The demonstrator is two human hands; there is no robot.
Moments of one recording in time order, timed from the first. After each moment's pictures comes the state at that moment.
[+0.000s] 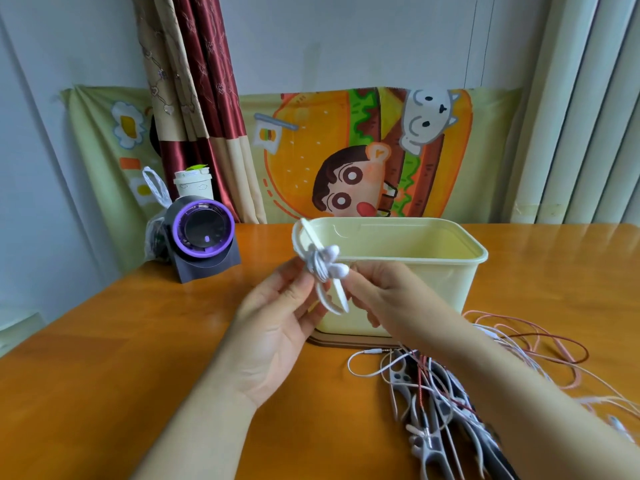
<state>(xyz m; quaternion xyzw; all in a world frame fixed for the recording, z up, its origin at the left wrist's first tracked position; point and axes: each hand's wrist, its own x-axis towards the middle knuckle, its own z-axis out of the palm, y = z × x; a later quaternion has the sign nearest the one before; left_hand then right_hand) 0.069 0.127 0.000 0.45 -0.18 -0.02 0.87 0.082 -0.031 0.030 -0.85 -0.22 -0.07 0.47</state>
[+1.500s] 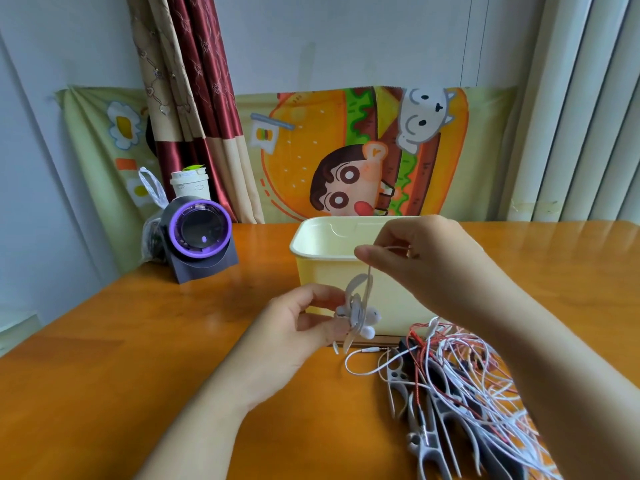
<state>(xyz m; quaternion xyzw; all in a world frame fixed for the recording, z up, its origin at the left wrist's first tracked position) 0.062 0.125 -0.001 0.74 -0.19 0.01 0.65 0.067 -0.055 0.068 -0.91 -0.20 -0.25 0.27</state>
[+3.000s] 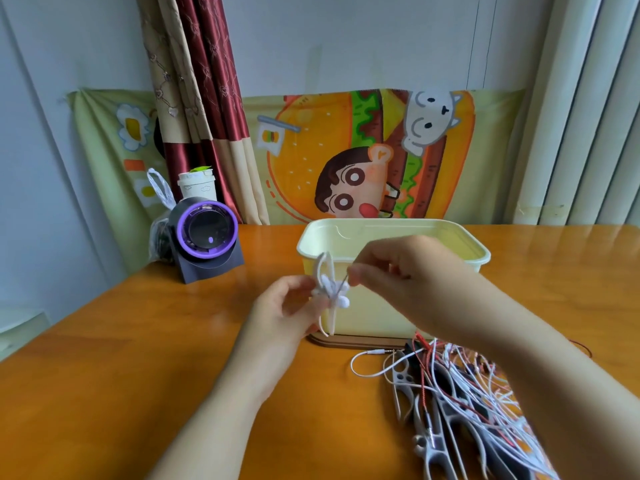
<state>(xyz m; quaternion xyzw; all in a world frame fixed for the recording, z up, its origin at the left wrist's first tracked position) 0.075 0.130 -0.011 0.71 -0.09 0.10 0.69 0.060 -0.043 0.065 -0.90 -0.27 -0.16 0.32</state>
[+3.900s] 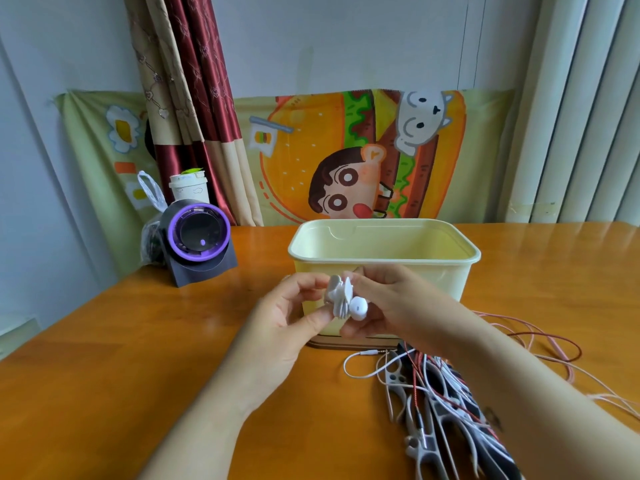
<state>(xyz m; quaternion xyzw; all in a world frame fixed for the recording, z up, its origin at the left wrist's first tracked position) 0.069 0.127 -0.008 0.72 -0.20 0.11 0.65 0.087 -0.041 0.029 -0.76 -0.14 0.09 0.63</state>
